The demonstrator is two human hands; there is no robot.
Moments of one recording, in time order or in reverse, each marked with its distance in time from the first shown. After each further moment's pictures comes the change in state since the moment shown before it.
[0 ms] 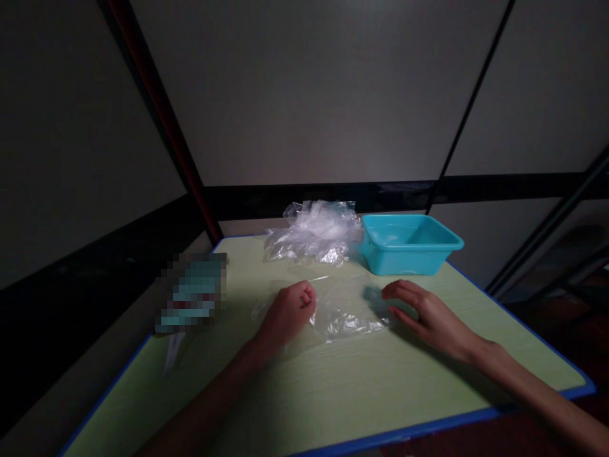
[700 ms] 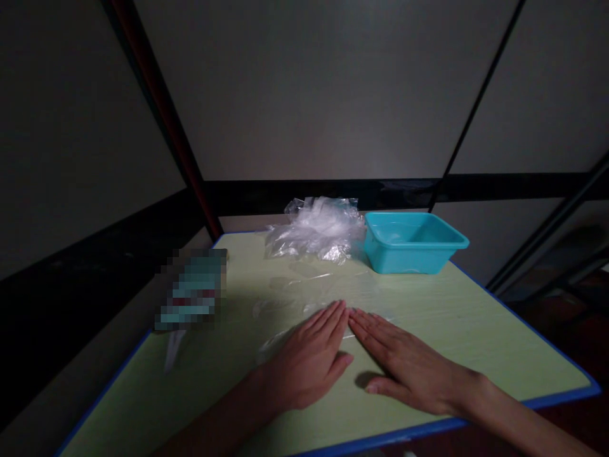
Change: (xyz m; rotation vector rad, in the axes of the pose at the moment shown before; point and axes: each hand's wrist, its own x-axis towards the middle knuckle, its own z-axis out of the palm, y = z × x) left_hand -0.050 0.025 0.012 0.603 -0.368 0.487; right_hand -0.013 -0.037 0.036 -0.052 -0.381 -0.209
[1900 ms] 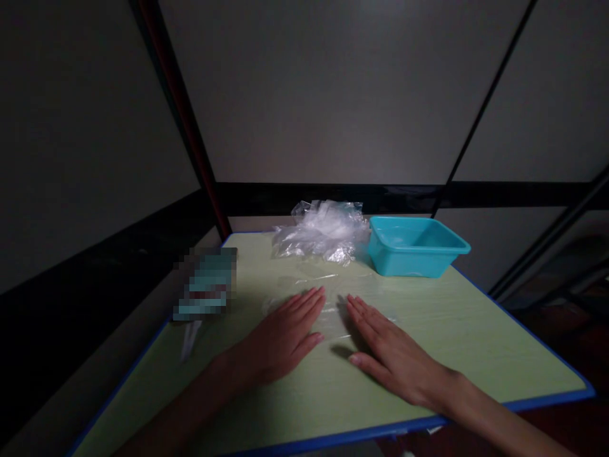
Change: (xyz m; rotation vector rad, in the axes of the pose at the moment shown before) left_hand -0.027 -0.041 -0.021 -0.052 0.032 -0.042; right_hand 0.020 -0.017 0.001 0.013 0.165 0.137
